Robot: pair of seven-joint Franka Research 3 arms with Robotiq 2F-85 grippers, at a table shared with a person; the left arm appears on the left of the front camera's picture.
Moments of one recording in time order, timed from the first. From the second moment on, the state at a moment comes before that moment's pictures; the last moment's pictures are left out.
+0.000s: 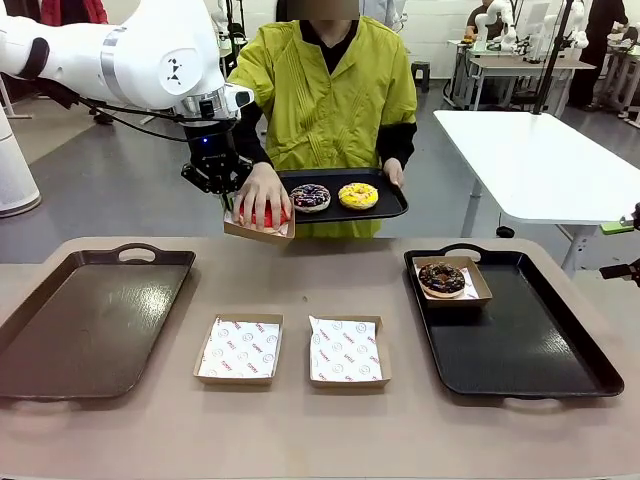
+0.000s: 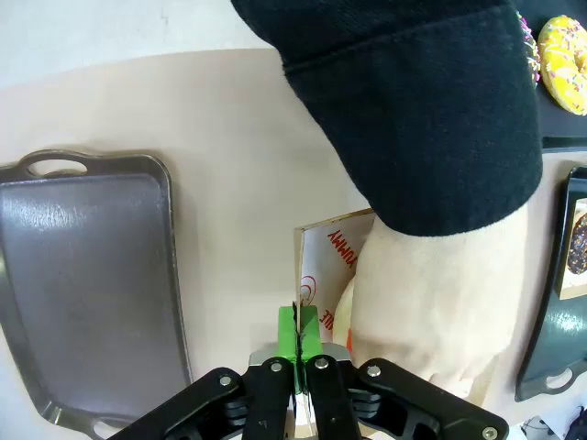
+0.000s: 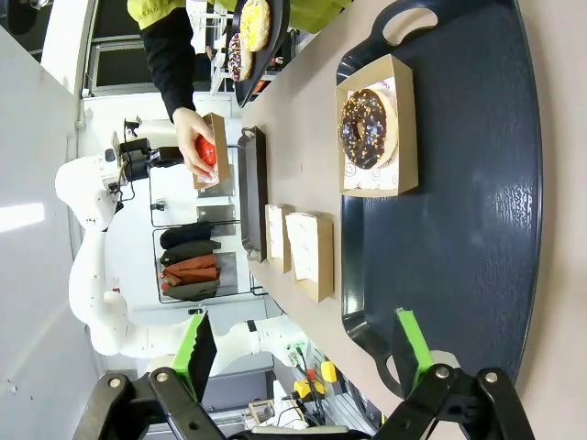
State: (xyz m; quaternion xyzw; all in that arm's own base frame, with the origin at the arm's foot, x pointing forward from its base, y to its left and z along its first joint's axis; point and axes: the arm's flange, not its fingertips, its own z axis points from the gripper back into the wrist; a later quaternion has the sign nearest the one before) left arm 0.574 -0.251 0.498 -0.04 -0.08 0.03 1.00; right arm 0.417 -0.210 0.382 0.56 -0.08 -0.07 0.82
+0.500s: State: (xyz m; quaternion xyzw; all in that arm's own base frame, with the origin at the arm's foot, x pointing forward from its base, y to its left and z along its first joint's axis) left arm 0.574 -0.251 0.498 -0.04 -0.08 0.03 1.00; right arm 0.417 -0.210 0.382 0.56 -0.08 -0.07 0.82
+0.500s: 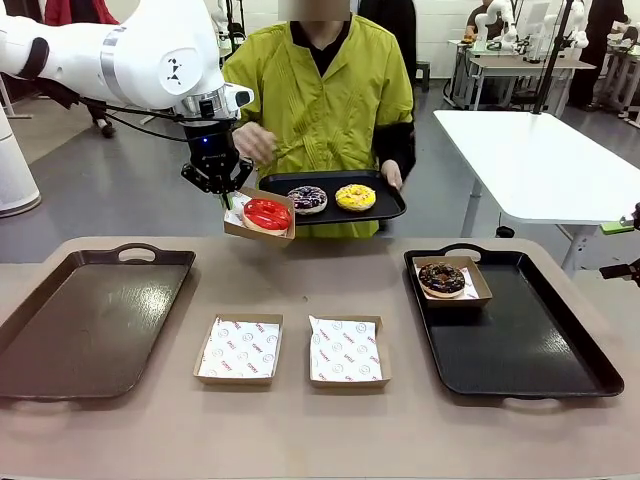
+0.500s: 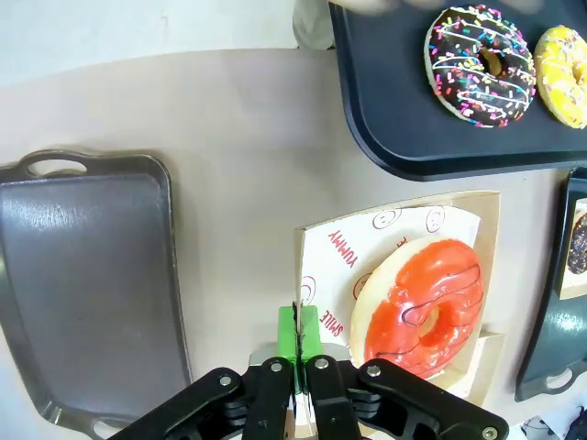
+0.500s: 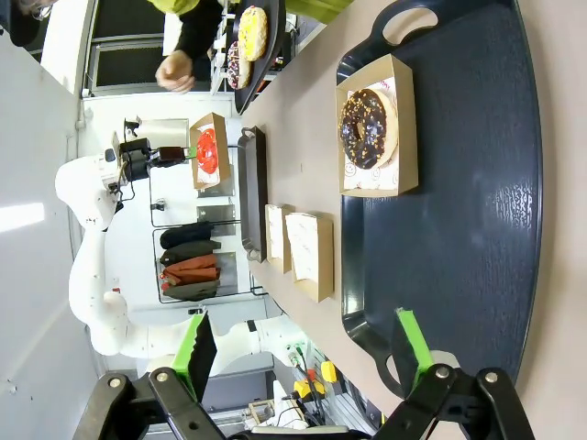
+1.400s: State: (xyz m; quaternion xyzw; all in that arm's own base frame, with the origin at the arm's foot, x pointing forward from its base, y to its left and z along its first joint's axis) left arm 0.574 -0.251 0.498 -0.04 -0.08 0.03 1.00; right arm 0.417 -0.210 0.382 0.56 -0.08 -0.07 0.82
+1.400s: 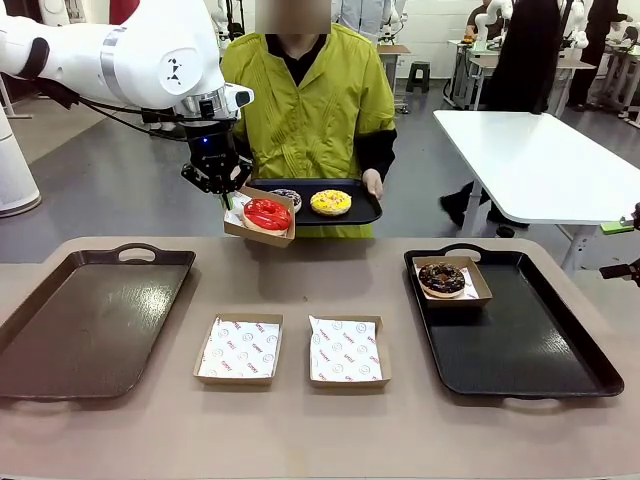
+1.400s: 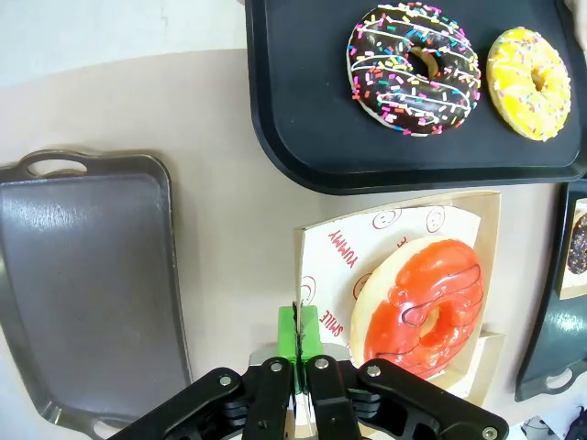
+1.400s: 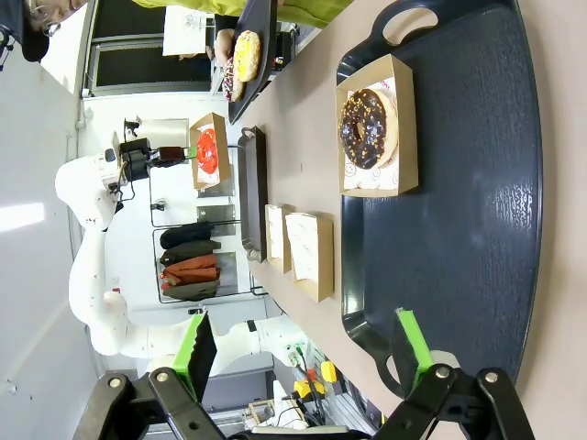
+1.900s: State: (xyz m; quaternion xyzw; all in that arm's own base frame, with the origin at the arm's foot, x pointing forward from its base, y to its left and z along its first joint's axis) left arm 0.547 -0.185 0.541 -0.05 -0.08 -0.03 0.99; right arm 0.448 -0.133 0.442 0.48 -0.08 -0.01 0.88
